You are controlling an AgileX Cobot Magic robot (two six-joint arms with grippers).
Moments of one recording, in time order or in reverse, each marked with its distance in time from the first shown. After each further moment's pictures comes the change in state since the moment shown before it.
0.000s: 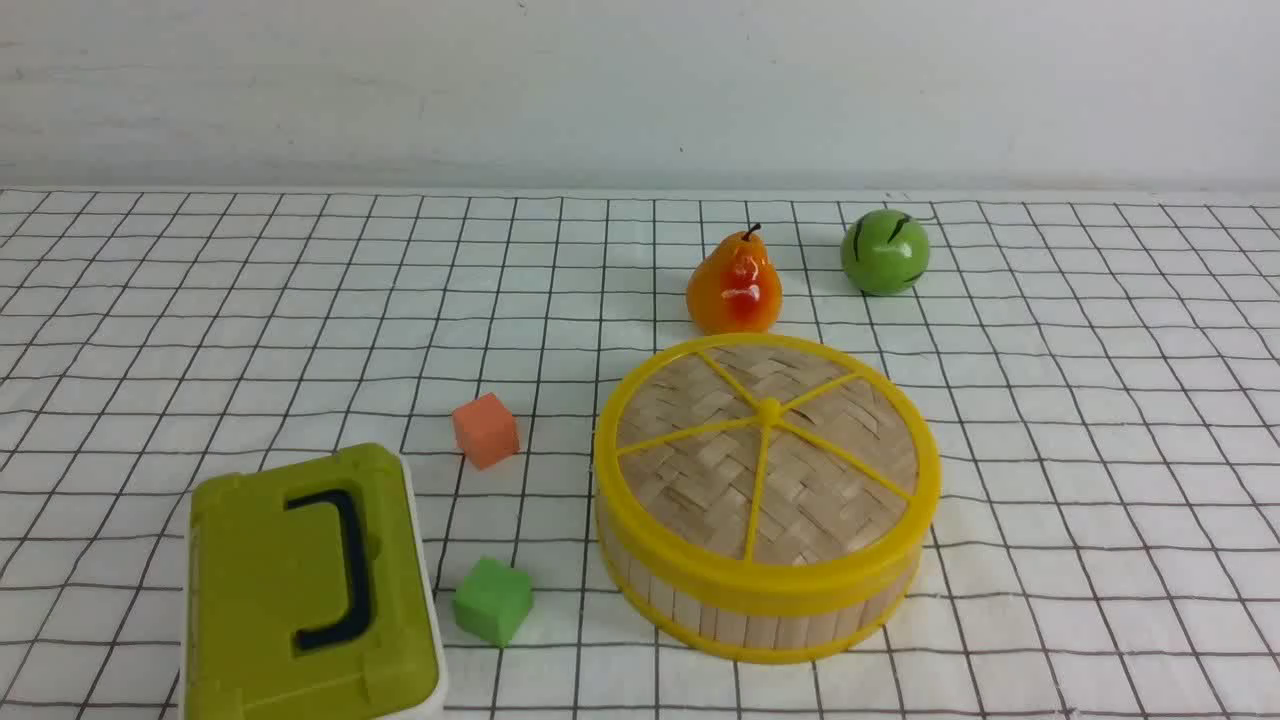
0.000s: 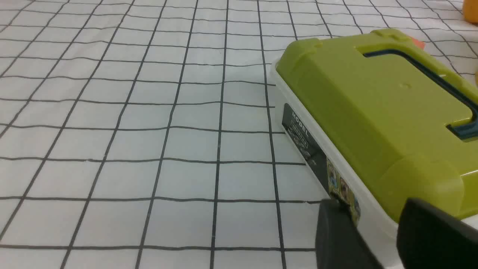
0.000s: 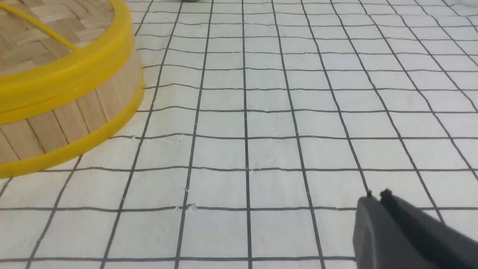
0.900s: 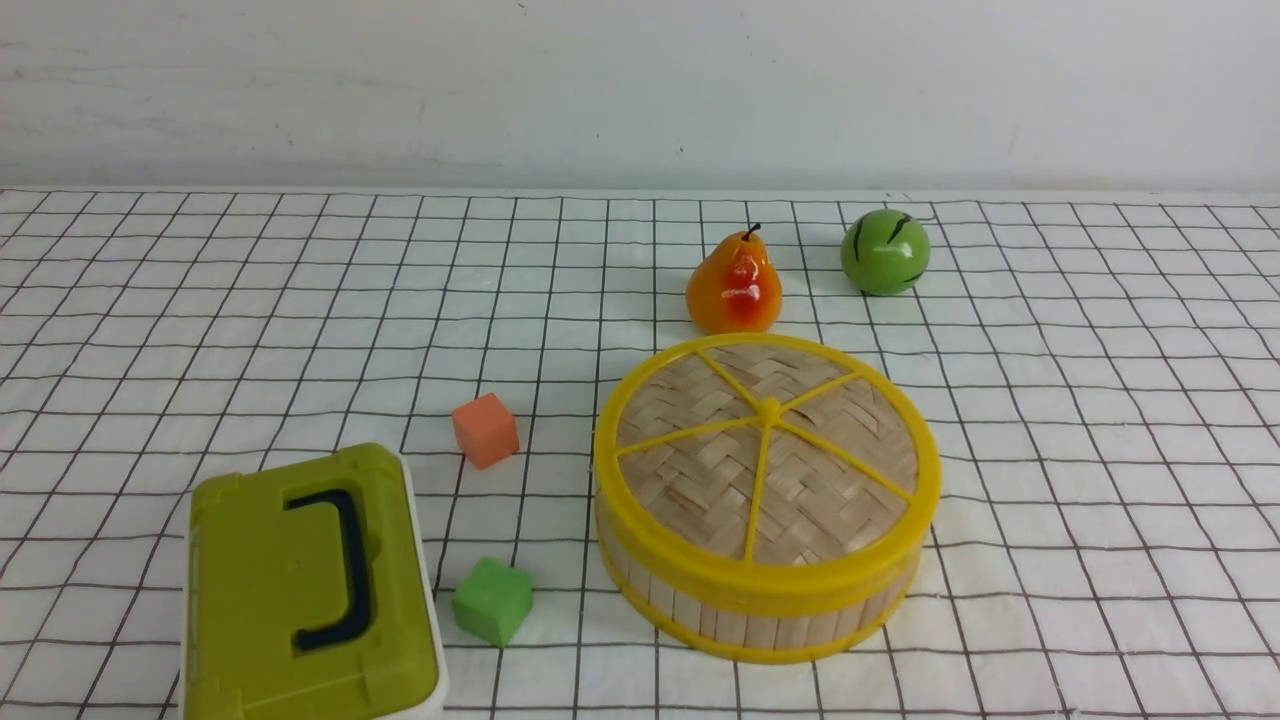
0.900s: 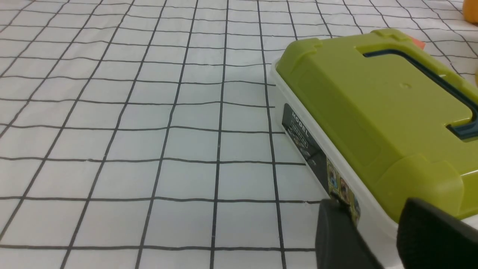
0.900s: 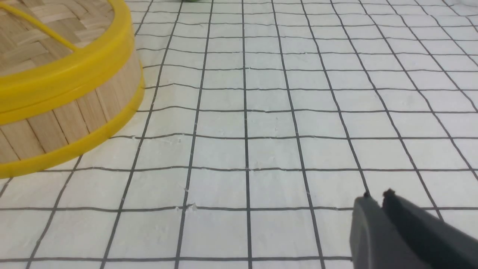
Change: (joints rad) right arm 0.000 0.000 0.000 0.000 0.000 0.000; left arm 0.000 0.000 0.000 0.000 0.000 0.000
